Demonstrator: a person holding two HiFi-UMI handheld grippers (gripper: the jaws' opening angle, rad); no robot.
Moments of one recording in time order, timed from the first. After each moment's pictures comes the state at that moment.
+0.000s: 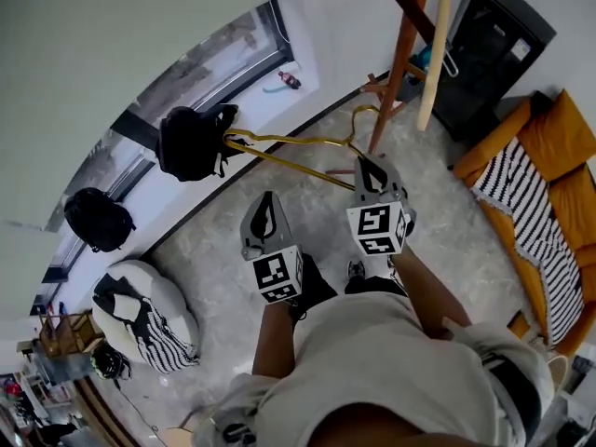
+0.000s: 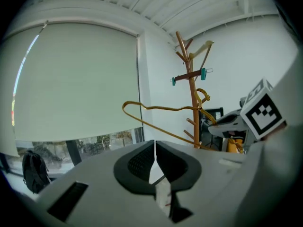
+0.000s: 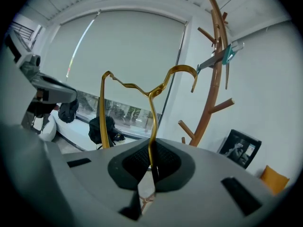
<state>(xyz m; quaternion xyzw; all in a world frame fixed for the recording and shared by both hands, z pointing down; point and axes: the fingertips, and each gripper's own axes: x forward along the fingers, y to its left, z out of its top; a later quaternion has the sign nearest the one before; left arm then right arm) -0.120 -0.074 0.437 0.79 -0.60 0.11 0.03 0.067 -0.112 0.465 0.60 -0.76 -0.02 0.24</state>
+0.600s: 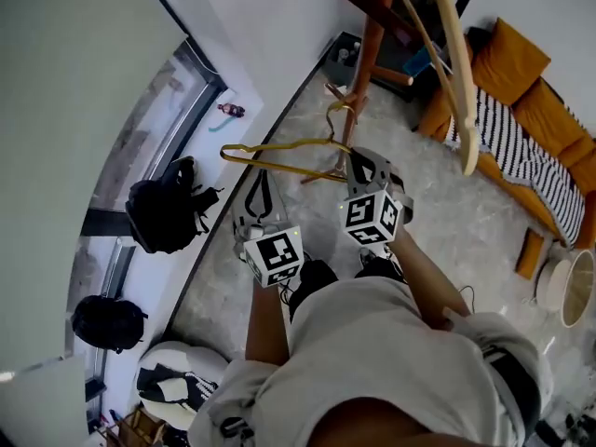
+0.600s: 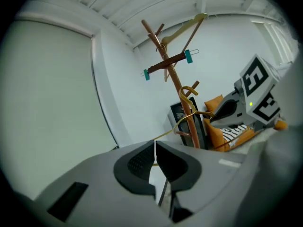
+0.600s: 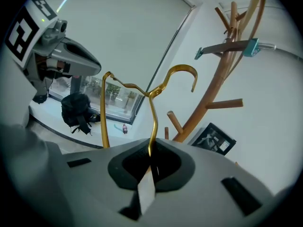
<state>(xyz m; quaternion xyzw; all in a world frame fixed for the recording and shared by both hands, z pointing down) -0.072 -0.237 0.432 0.89 -0.40 0.18 -0.12 0.088 -0.188 0.486 0.69 -0.63 0.00 0.35</state>
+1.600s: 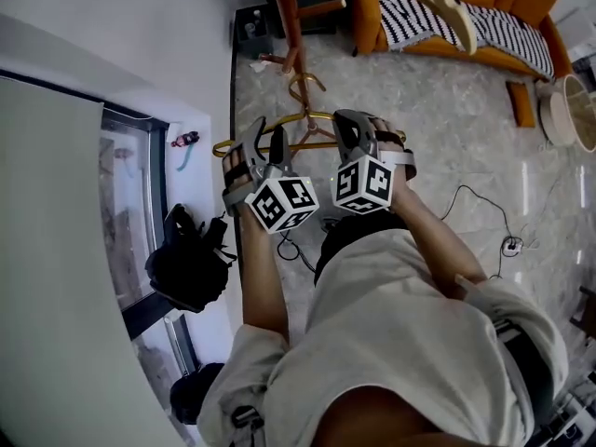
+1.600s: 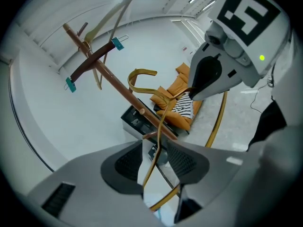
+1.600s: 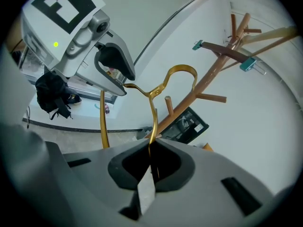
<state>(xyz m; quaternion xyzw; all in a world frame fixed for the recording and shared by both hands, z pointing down) 0.027 -0.258 0.488 0.89 -0.05 0.28 -0.37 0.080 -0.167 0.508 0.77 -0.46 0.06 0.44</state>
